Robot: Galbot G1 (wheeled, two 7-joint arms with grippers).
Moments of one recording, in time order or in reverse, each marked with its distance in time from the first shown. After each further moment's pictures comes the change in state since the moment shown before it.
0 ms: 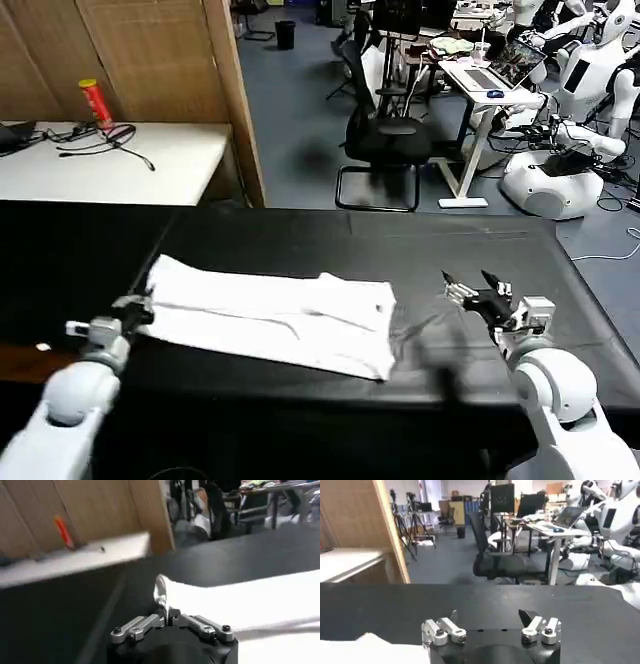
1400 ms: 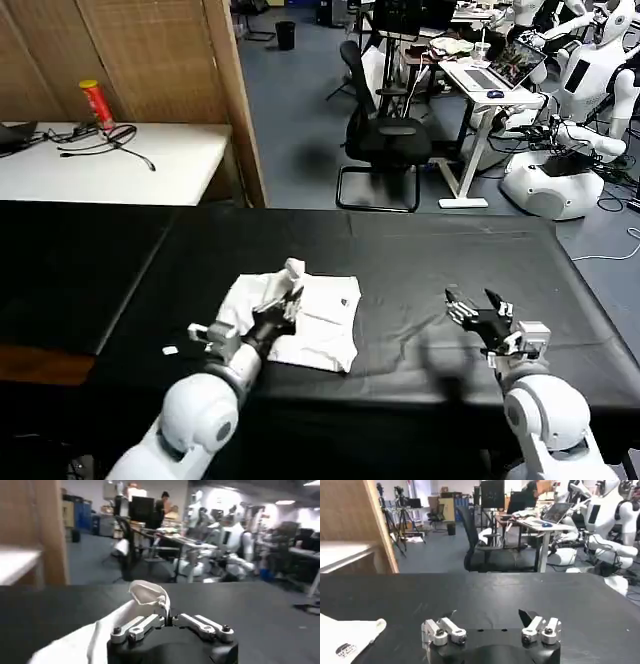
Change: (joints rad) left arm -0.061 -0.298 0.465 -0.434 -0.251 0.248 -0.149; right arm -0.097 0.096 0.024 0.044 -0.118 0.021 -0.010
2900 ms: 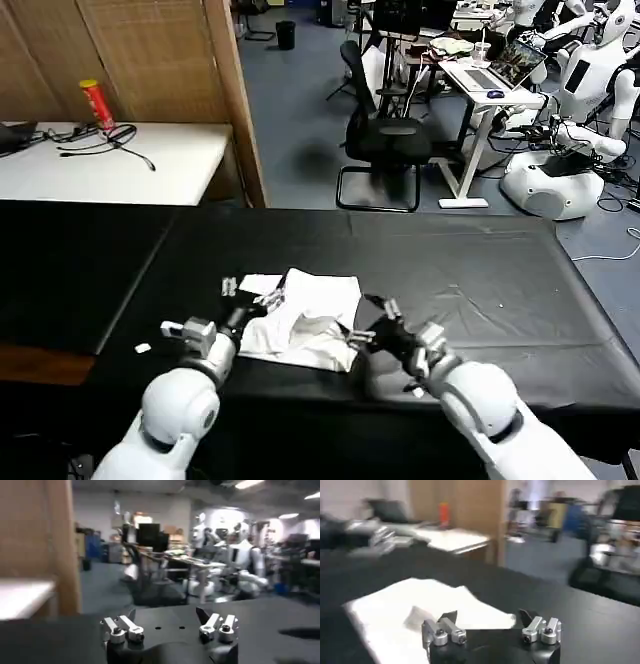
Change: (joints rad) left arm 0.058 -0.010 -0.167 0.040 0.203 -0.143 0.075; right arm 0.295 -0.245 -0.586 -0.051 -0.064 0.091 -0.288
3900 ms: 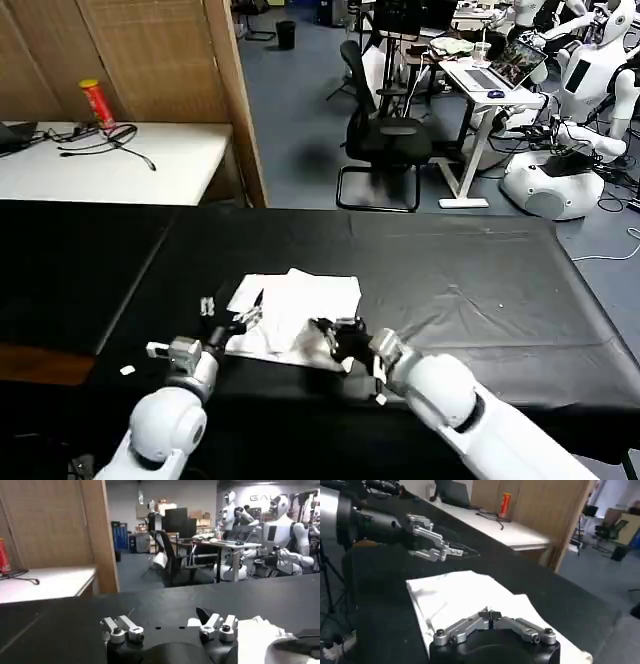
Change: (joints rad) left arm 0.074 -0.013 -0.063 0.047 0.040 -0.040 -0.004; right arm 0.050 -0.053 -0.132 0.011 -0.036 -0.010 0.036
